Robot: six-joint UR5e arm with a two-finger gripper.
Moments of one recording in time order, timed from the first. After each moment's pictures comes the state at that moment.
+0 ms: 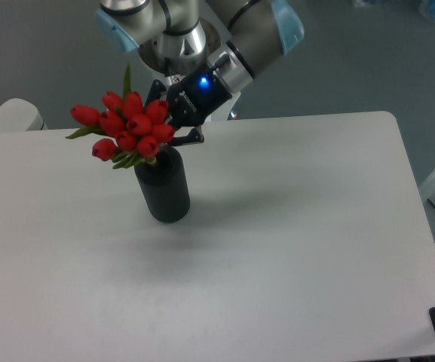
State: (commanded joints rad) arm 2.71 -1.46 -1.95 -1.62 0.42 1.64
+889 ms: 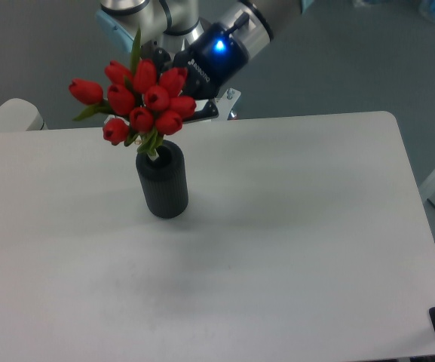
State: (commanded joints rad) arm 2.75 -1.44 -1.79 -1.61 0.35 1.35
